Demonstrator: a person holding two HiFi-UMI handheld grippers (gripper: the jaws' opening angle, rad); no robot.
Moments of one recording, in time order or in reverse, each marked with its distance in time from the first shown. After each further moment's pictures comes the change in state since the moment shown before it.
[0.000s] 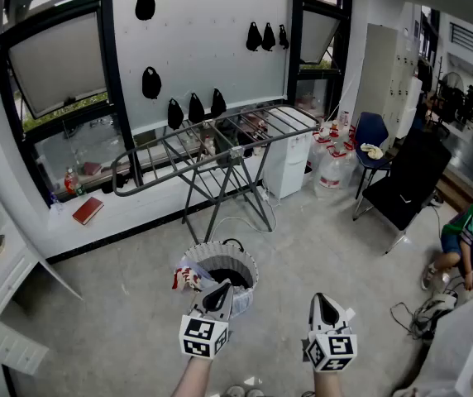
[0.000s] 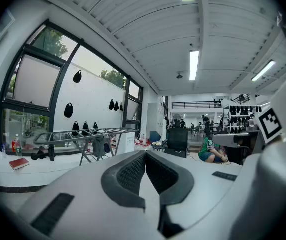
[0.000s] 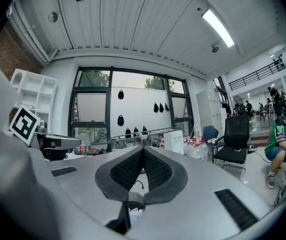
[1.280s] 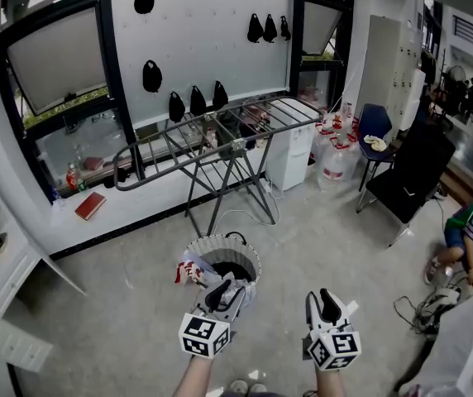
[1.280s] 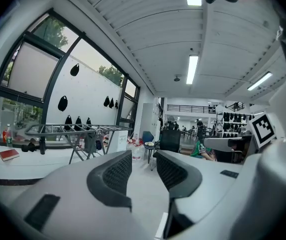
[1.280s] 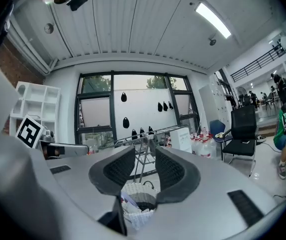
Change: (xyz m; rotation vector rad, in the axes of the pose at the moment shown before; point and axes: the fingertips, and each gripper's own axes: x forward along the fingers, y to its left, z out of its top) left arm 0.007 -0.021 -0.011 -0.060 -0.001 -0.091; right arm 0.002 0.003 -0.007 0.077 -0.007 0.083
